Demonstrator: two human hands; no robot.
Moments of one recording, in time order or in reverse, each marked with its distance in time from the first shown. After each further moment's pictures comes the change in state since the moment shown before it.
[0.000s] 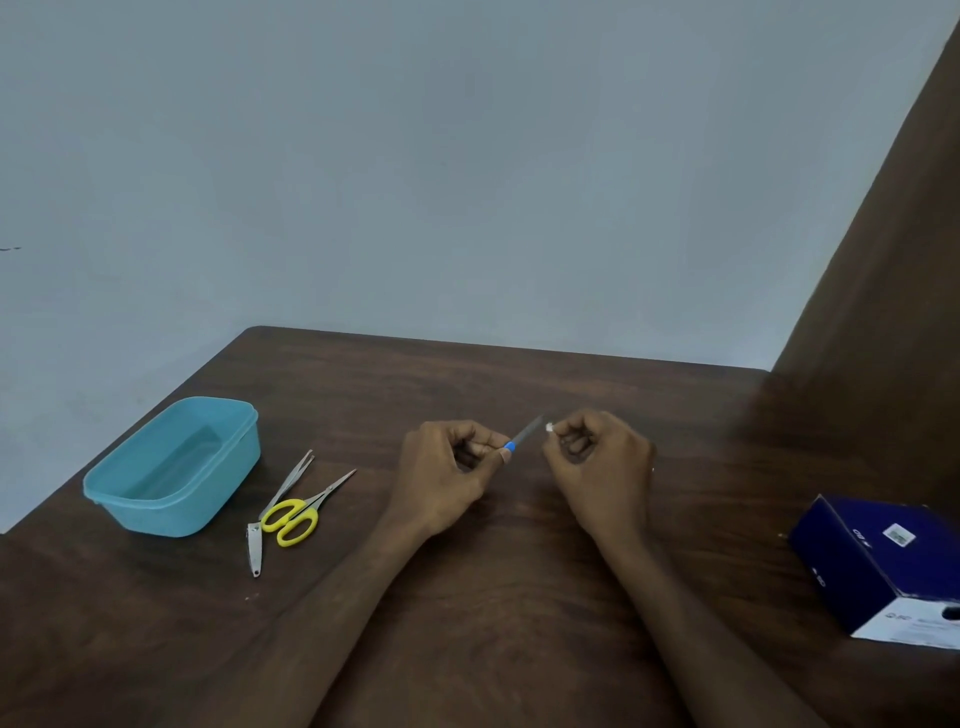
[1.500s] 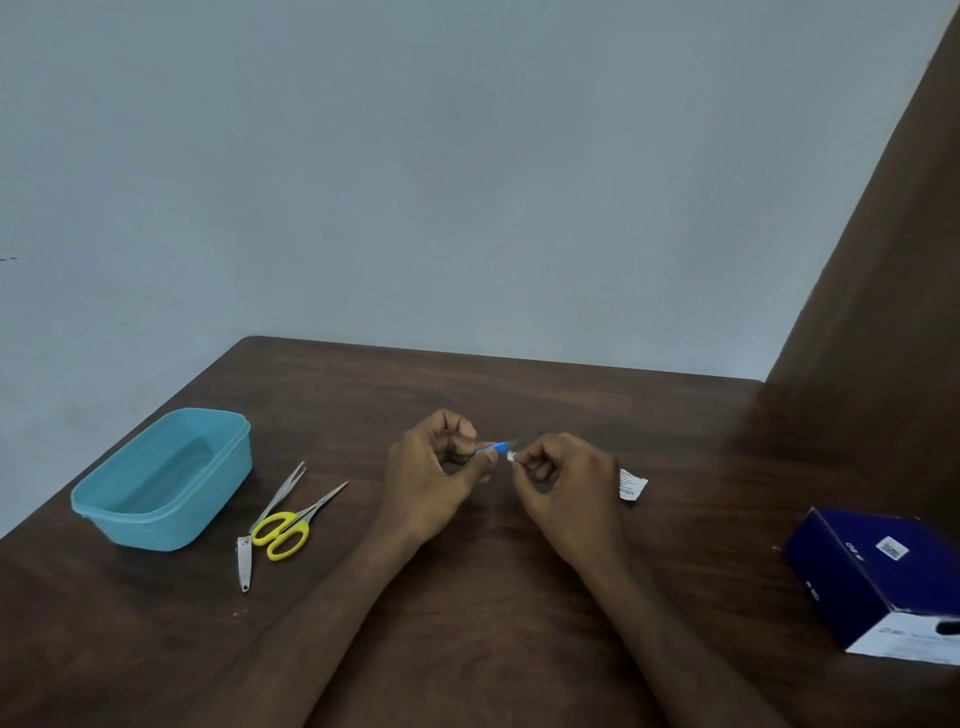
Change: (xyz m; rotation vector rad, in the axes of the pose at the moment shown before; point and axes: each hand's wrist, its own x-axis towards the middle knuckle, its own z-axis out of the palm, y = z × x) left_hand -0.002 0.010 -0.004 -0.151 0.075 -0.046; right_hand -0.011 -0.013 0.005 0.073 -0.144 -0.119
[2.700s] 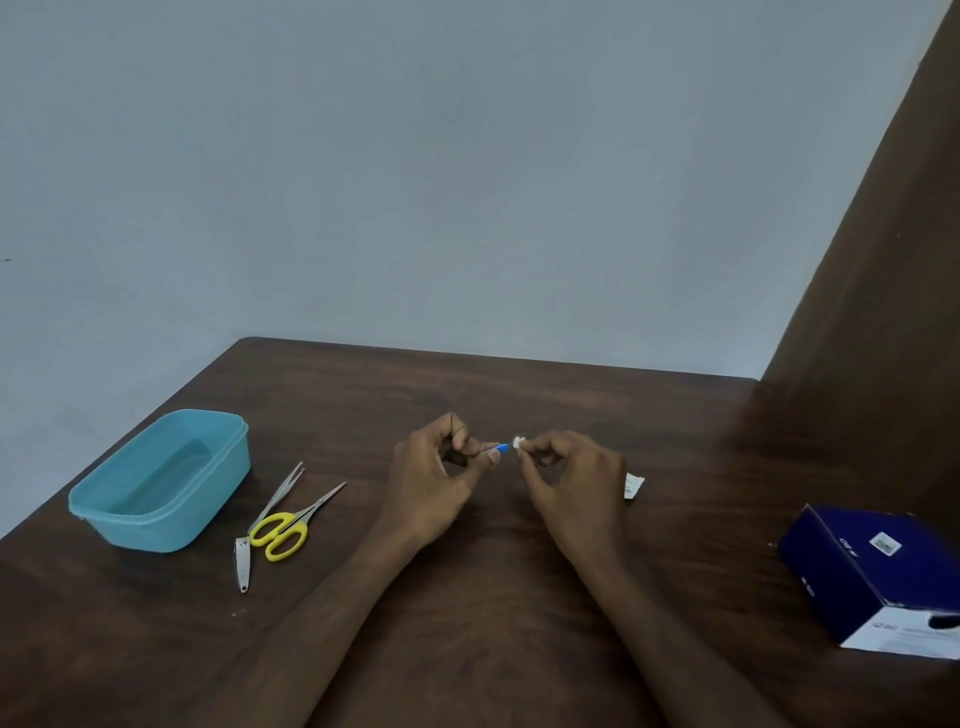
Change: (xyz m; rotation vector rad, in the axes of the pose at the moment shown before) left_hand 0.000 -0.001 0.002 0.073 0.000 0.077; right_hand 0.000 0.001 -0.002 -0.063 0.056 0.046
